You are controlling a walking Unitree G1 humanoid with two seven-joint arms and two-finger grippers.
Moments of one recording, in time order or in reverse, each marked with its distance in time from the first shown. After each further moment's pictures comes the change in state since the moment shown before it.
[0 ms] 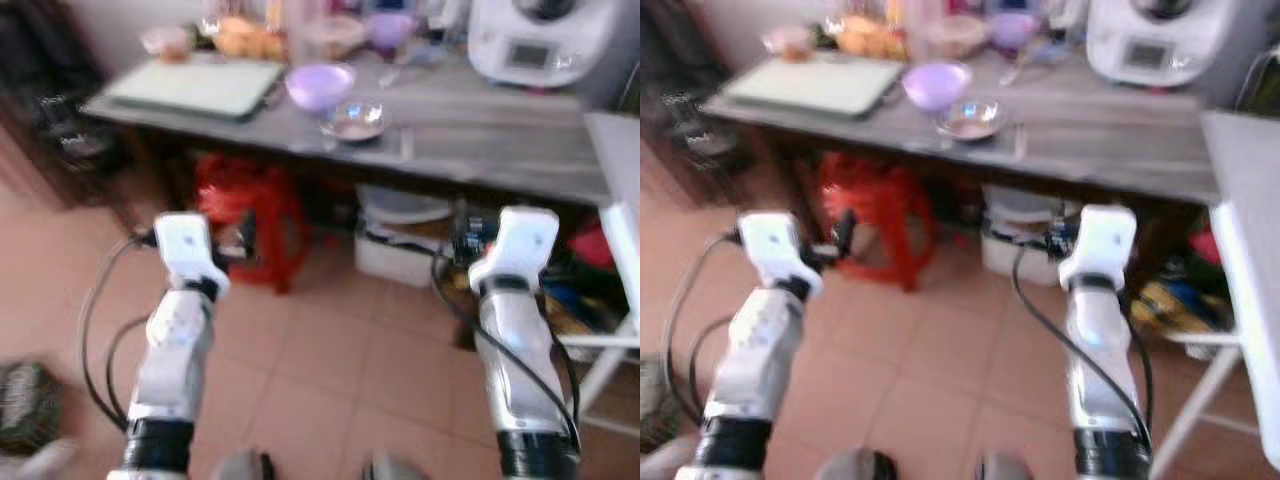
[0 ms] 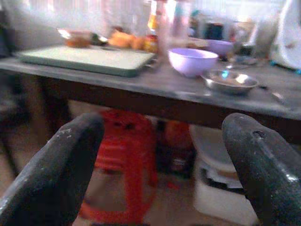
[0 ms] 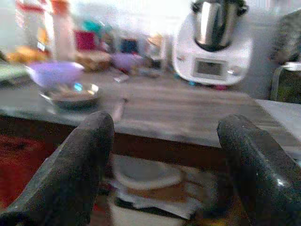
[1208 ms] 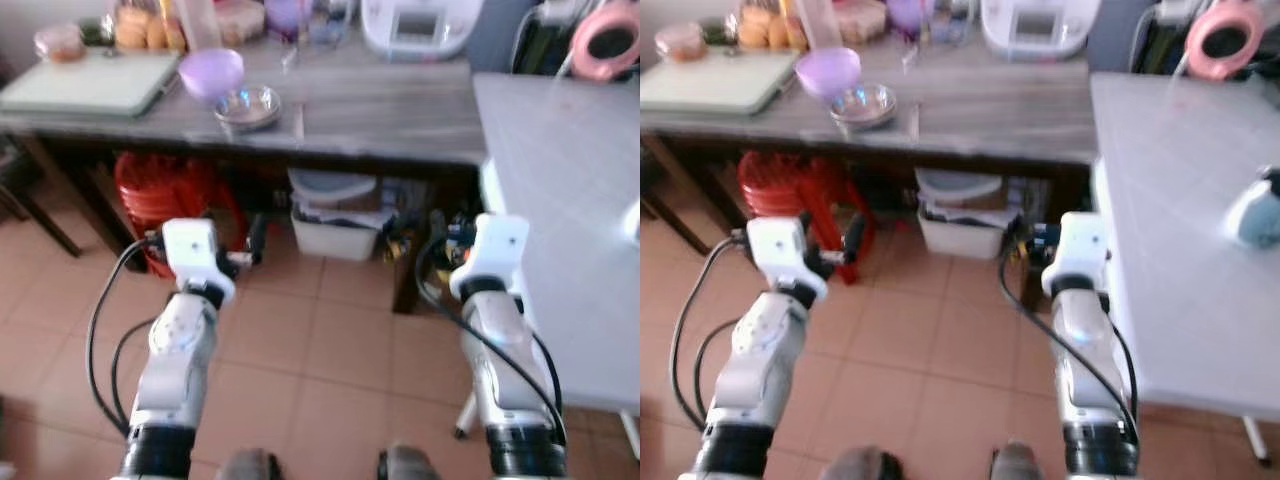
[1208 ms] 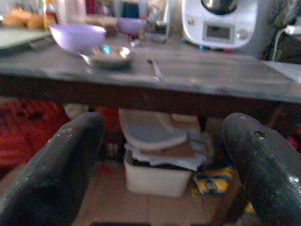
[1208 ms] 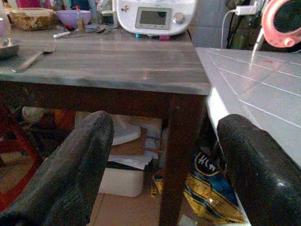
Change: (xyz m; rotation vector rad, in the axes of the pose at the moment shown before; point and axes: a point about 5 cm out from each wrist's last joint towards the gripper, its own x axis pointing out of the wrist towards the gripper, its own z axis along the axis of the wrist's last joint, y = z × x) left arm -0.007 -0.012 -0.008 -0.044 0.014 -0.098; right arm -0.007 0.007 -0.026 0.025 0.147 0.060
